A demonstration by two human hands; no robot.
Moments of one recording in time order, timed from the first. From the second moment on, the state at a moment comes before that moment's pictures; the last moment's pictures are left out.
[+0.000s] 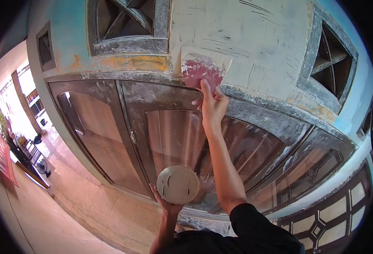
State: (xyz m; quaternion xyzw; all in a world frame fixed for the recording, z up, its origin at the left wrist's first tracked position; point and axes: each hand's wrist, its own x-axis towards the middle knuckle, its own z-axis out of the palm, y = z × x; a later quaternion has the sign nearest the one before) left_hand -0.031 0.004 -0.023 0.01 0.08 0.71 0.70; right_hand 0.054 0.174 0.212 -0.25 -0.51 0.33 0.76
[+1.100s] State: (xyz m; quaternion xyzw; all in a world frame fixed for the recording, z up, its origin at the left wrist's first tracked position) left_hand -0.036 0.002 -0.020 0.01 0.08 0.69 0.72; right_hand 0.078 0.163 0.191 -0.28 -0.51 0.35 0.73
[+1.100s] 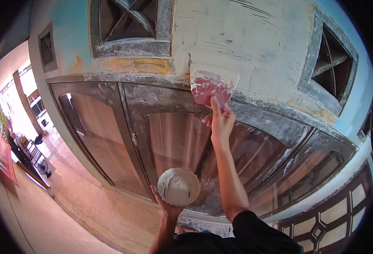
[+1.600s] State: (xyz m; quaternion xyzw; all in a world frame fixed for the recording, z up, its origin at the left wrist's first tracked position) left_hand -0.030 0.007 -0.027 0.04 0.08 0.69 0.72; right_hand 0.091 0.149 0.157 -0.37 -0.54 0.31 0.69
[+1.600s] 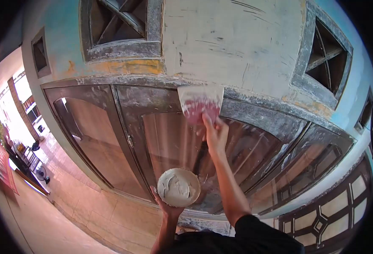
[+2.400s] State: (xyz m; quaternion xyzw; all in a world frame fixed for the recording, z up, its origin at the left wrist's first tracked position) left_hand -0.034 0.005 -0.027 0.02 0.06 0.69 0.72; right_hand 0.050 0.141 0.181 -0.28 -0.51 0.36 0.73
